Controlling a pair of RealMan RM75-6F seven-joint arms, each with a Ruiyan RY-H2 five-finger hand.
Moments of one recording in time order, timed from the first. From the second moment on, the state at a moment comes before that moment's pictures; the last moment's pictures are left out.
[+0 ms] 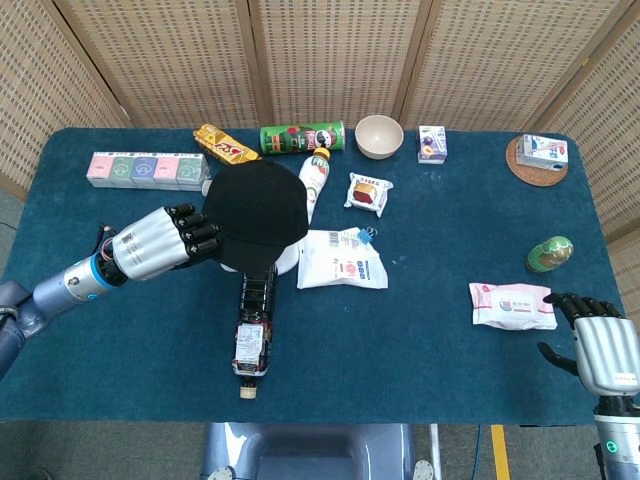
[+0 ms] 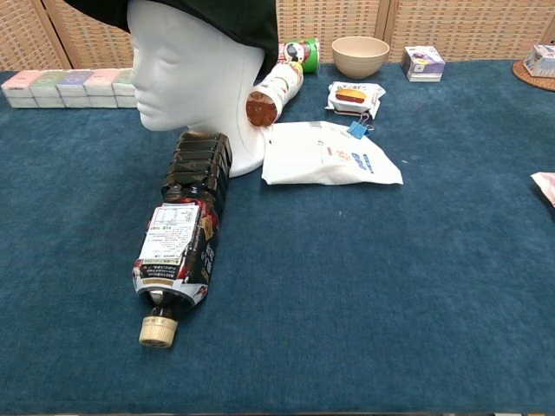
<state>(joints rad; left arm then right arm) -0.89 -1.51 0.05 -0.53 1.87 1.79 -0.52 0.09 -1.04 0.11 -1.78 -1.50 1.53 -0.24</state>
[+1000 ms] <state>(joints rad) -0.86 -1.40 0.03 -0.79 1.81 1.65 -0.34 0.09 -1.05 0.11 -1.77 -1.50 1.53 -0.21</state>
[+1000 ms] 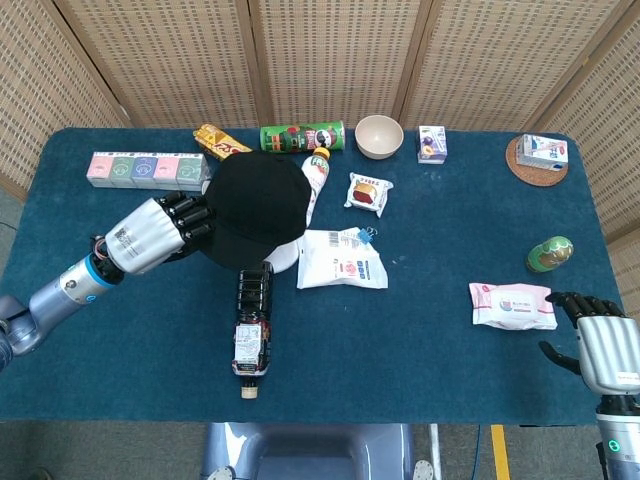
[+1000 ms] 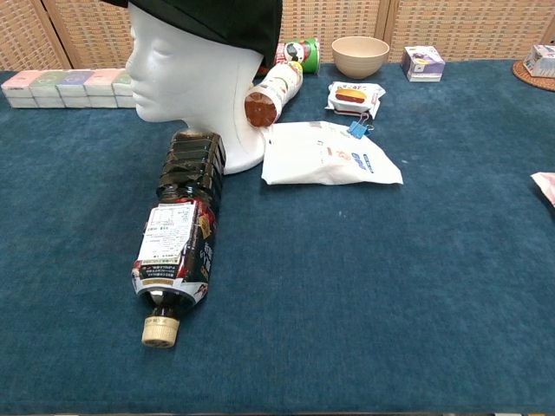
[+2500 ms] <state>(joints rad) -0.70 -1.12 -0.05 -1.36 1.64 1.45 -0.17 0.10 -1.04 0.12 -1.74 -1.50 1.52 -0.17</state>
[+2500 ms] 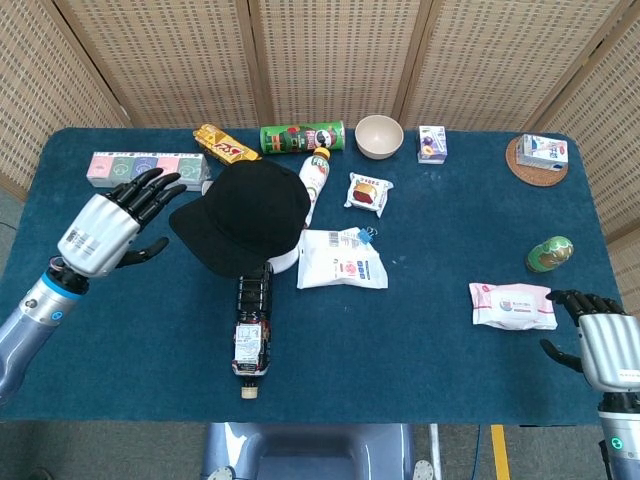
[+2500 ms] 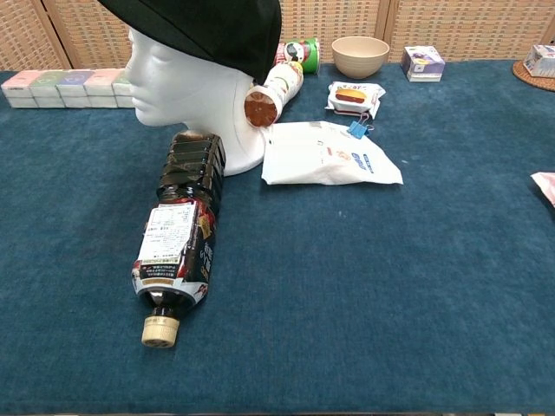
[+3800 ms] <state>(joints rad) -0.19 -1.09 -0.03 -1.59 1.33 1.62 0.02 0.16 -1.04 0.12 -1.73 -1.45 1.43 -0.19</state>
